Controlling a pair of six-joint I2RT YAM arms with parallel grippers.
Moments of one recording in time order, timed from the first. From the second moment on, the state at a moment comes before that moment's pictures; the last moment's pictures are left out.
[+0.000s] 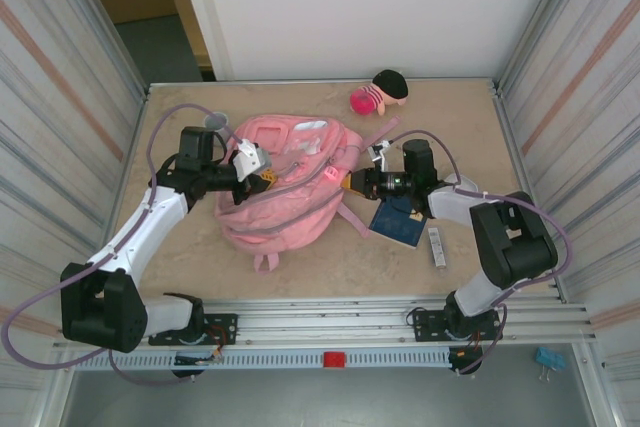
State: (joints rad) left arm -0.22 1.25 0.93 -0.45 0.80 0.75; right arm 0.33 1.59 0.71 0.36 -0.97 0.82
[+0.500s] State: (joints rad) left arm -0.23 1.25 0.93 -0.48 0.75 0.82; right arm 0.35 1.51 0.85 -0.14 -0.89 0.54
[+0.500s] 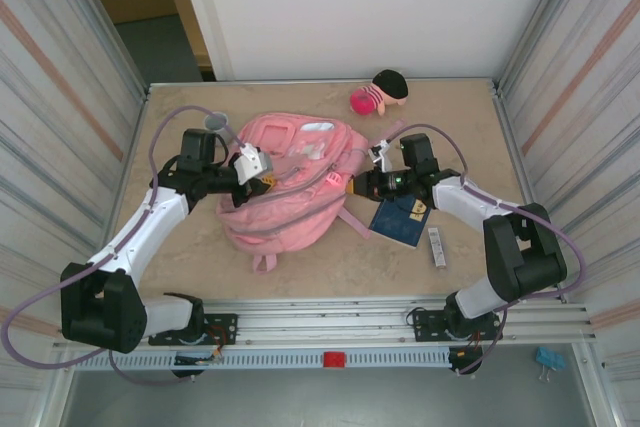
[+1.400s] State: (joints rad) left arm -0.23 1.25 0.92 -0.55 0.71 0.91; right arm 0.39 1.61 0.98 -0.39 -0.82 0.36
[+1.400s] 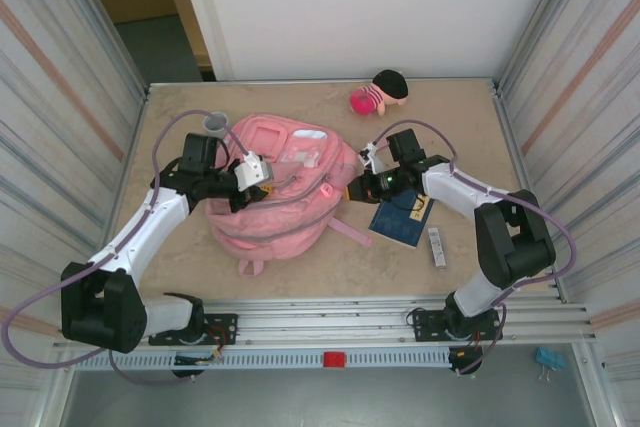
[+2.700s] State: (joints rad) left arm -0.15 1.19 0.88 -0.45 0.82 0.75; right arm 0.41 1.60 0.84 -0.03 -0.78 0.14
